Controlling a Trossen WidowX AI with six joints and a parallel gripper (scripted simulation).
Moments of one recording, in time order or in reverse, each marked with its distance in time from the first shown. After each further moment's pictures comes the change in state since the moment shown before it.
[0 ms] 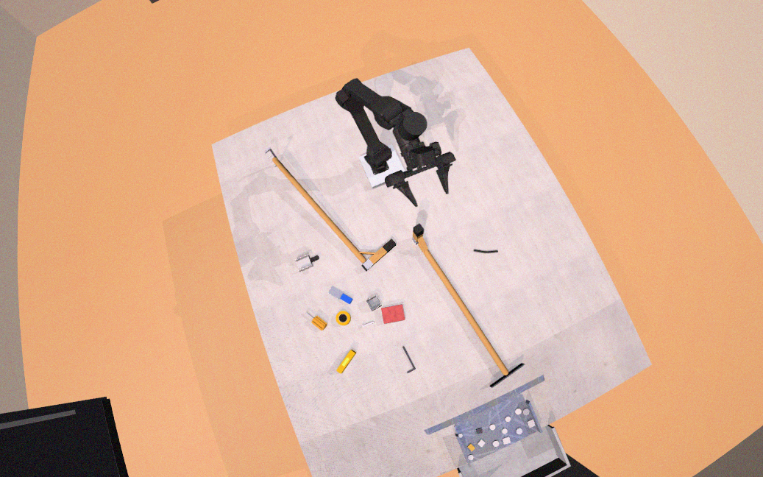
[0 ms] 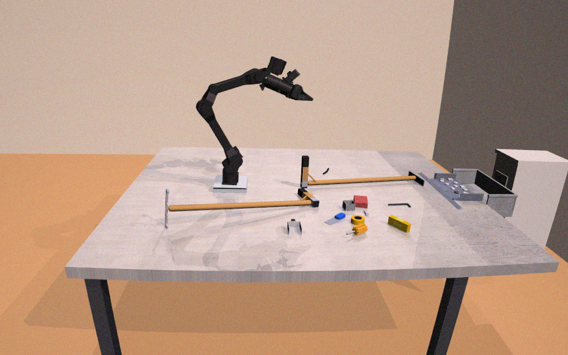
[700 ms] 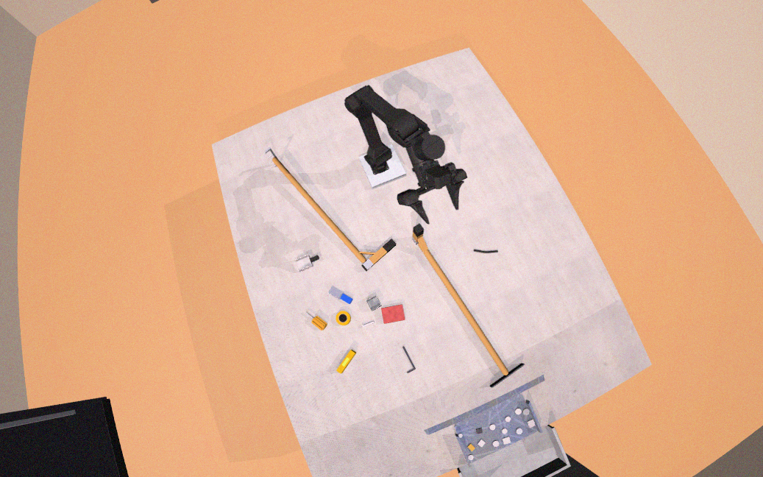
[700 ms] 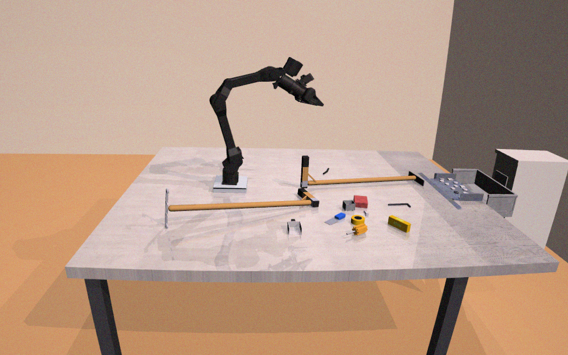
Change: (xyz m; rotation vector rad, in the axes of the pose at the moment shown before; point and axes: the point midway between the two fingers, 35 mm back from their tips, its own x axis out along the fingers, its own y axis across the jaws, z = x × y) arm 0.051 0.012 0.001 -0.044 0.147 0.032
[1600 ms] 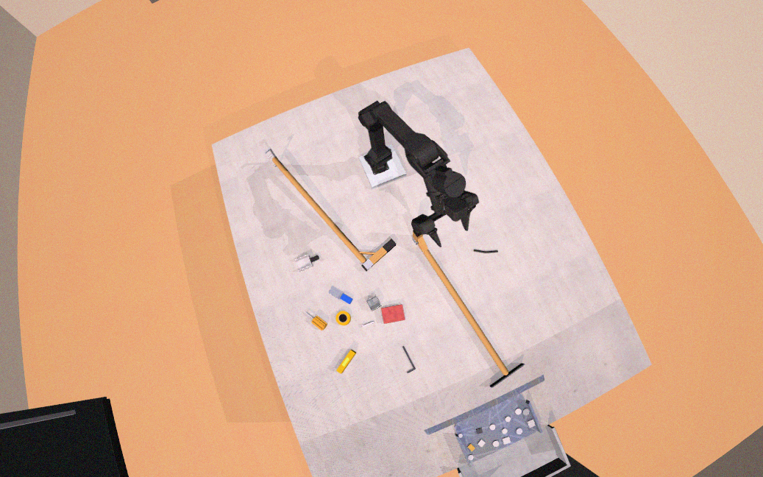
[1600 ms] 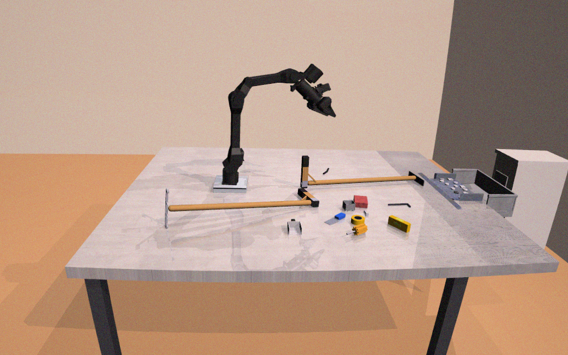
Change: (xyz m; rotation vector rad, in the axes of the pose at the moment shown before) arm 0.071 0.011 -0.004 -0.041 0.190 0.048
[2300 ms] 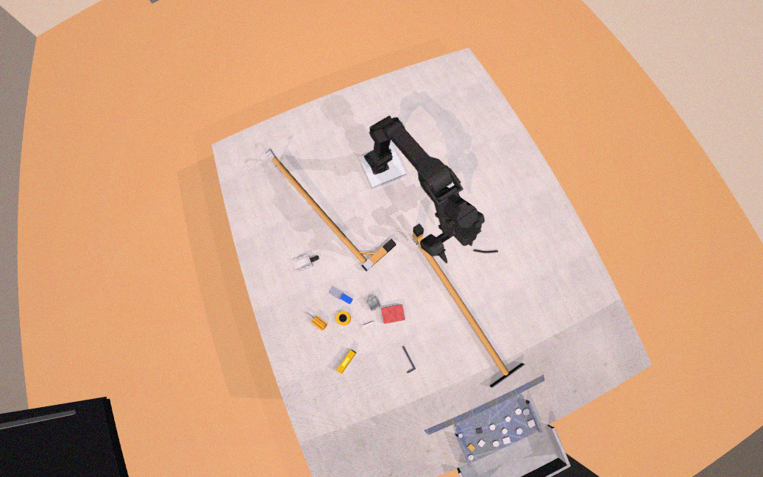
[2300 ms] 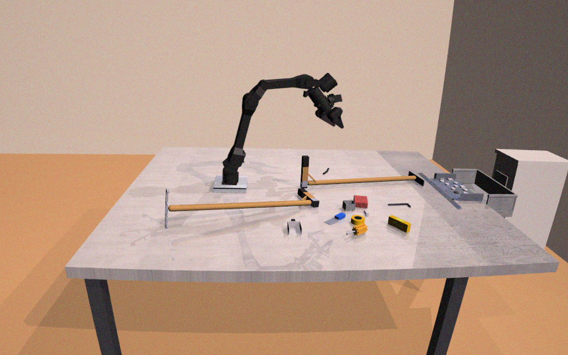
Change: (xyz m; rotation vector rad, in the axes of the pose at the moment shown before) arm 0.060 0.005 -0.005 -0.020 0.148 0.044
